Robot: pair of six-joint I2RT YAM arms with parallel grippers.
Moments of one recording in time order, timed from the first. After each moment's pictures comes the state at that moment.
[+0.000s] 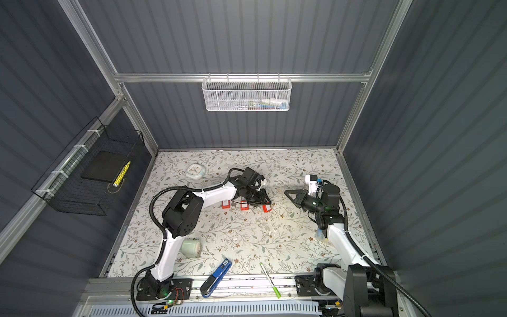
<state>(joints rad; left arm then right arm) -0.75 2.25 1.66 -0.41 0.54 -0.58 -0.03 1.10 0.50 0.22 -0.89 0.87</state>
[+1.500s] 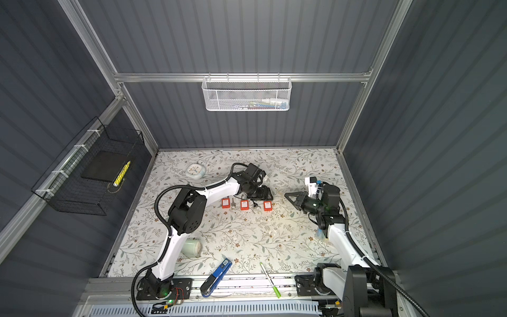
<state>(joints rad) -0.74 2.32 1.81 -0.51 0.41 -0.47 -0.04 1.09 0.50 0.14 -0.91 0.83</state>
